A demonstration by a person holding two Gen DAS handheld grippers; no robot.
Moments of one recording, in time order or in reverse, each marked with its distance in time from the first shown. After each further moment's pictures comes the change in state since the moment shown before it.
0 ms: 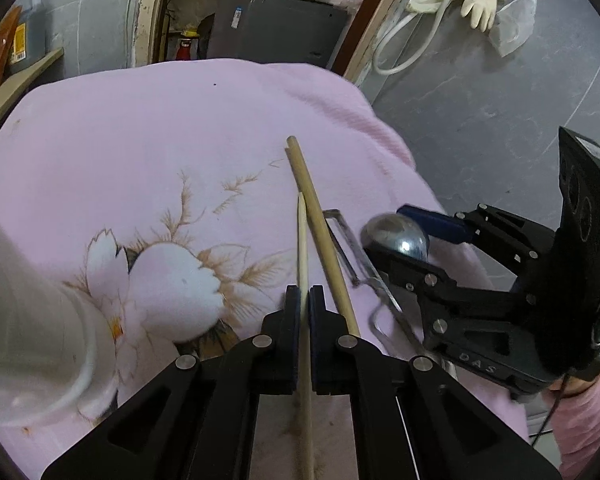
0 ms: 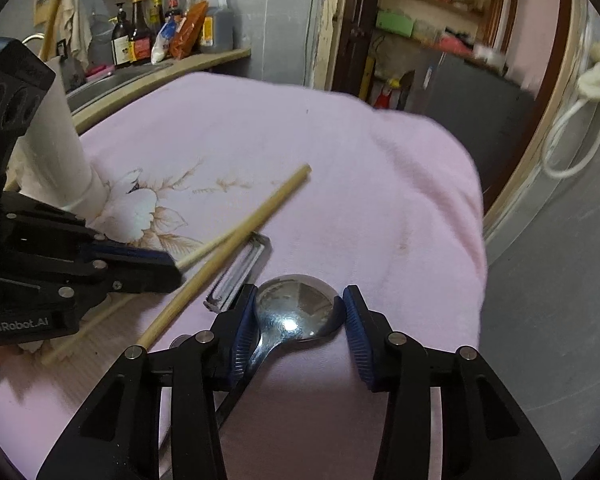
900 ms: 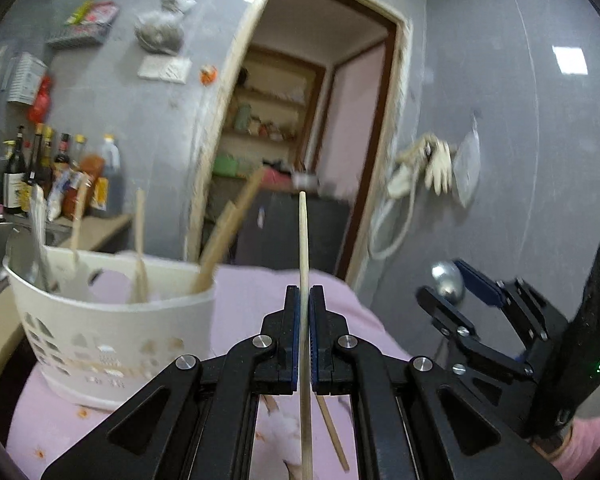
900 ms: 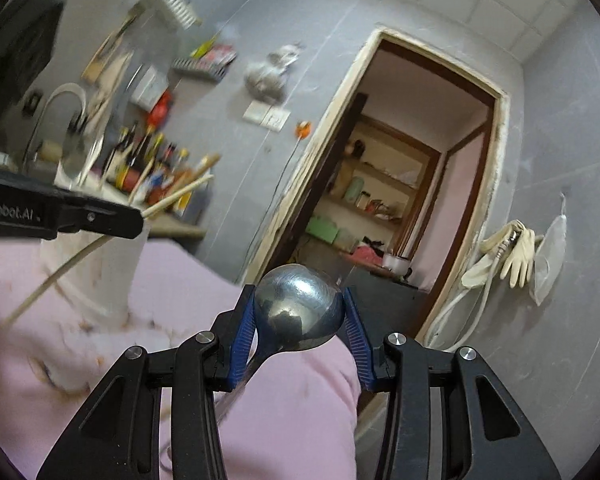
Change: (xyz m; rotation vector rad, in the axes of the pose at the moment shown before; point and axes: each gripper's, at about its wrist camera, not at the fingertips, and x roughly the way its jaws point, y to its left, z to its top) left arm -0.152 -0.042 -0.073 0.058 -0.782 0.123; right arm -0.134 0.070 -0.036 -0.189 -0.749 -0.375
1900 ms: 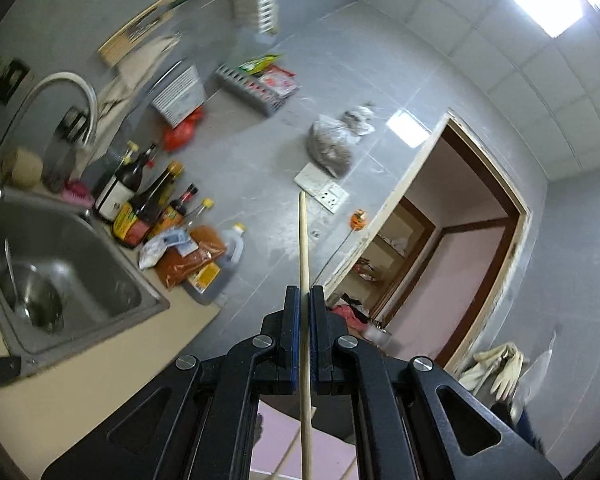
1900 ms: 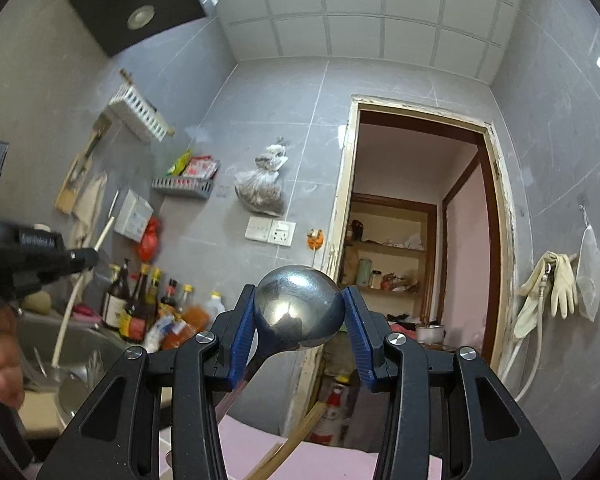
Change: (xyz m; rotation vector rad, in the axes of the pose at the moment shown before) left arm -0.058 0.238 0.106 -0.454 -0.430 0.222; right arm 0.074 0.089 0.118 0.222 -0.323 -0.014
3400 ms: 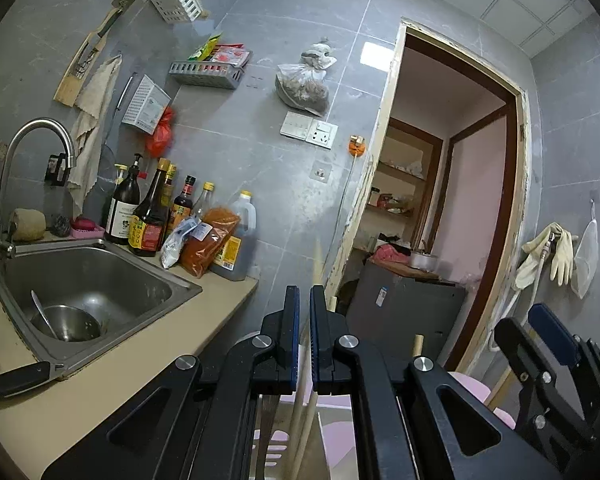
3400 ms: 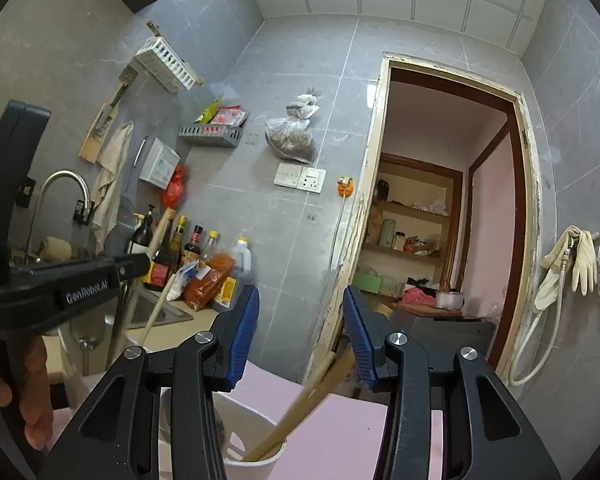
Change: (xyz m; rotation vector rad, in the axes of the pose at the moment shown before) left arm 0.011 -0.042 -0.094 0.374 0.130 0.109; right arm 0.003 0.019 -0.039 -0.028 0.143 0.093
